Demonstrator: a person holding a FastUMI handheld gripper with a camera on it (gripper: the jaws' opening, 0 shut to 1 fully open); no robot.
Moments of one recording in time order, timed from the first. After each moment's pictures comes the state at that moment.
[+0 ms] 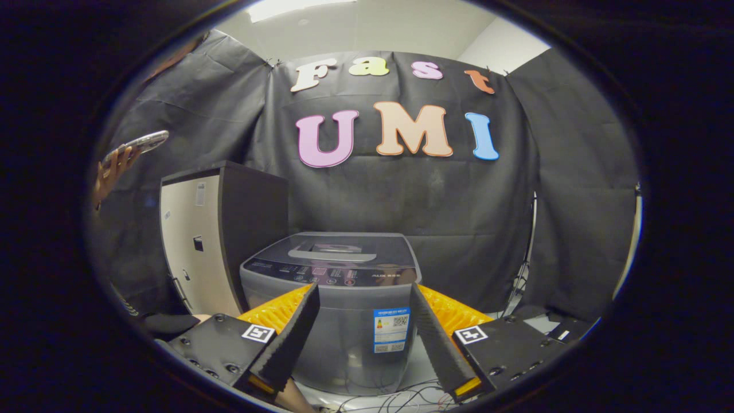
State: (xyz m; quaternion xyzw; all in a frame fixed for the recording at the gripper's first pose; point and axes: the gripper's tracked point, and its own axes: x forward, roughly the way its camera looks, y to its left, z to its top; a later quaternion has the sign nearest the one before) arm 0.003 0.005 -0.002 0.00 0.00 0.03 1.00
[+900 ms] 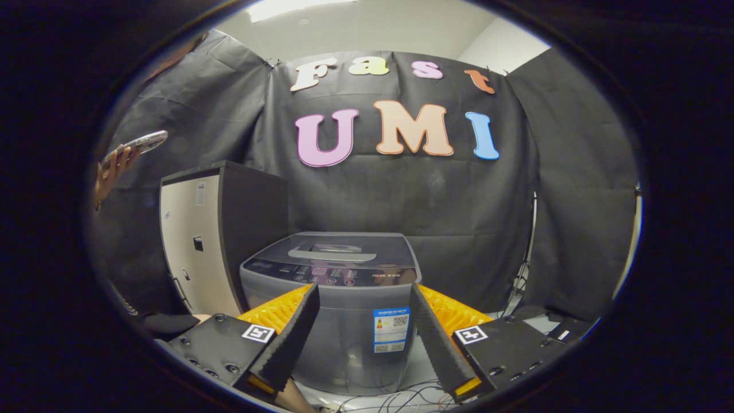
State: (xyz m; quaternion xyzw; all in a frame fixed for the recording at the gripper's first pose) arm 0.006 0.008 -0.004 0.00 0.00 0.03 1.00
